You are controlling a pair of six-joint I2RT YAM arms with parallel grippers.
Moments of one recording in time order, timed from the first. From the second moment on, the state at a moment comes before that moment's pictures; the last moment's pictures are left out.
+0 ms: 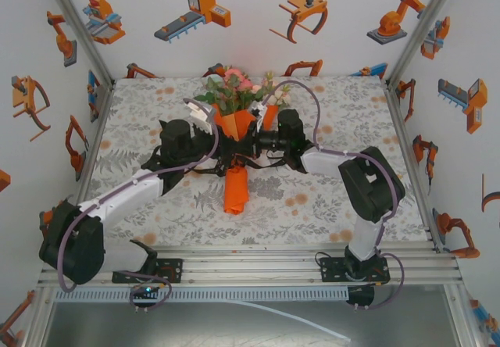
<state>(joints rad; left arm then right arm) -0.57 1.29 0.77 0.27 0.23 -0.21 0.58 1.83 1.01 0.65 -0.82 0.28</state>
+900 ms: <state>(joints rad) -0.41 1.70 0.93 -0.10 0.32 -0.22 0.58 1.82 0.95 0.68 -0.80 0.27</state>
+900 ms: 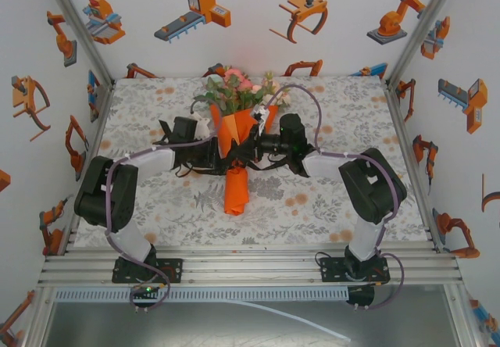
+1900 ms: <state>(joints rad) -0.42 1.65 0.78 0.04 0.25 -0.49 0.58 1.82 0.95 0.68 -0.80 0.27</state>
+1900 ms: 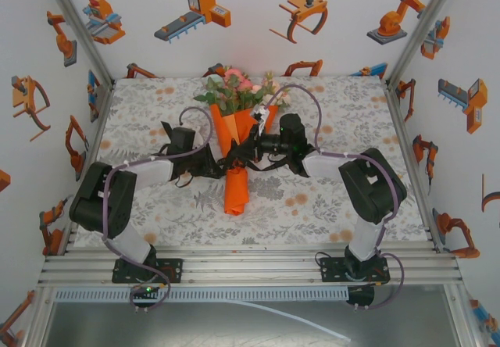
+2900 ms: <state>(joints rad) -0.45 1.72 0.74 0.32 0.11 -0.48 0.58 1.82 0.95 0.68 -0.80 0.27</state>
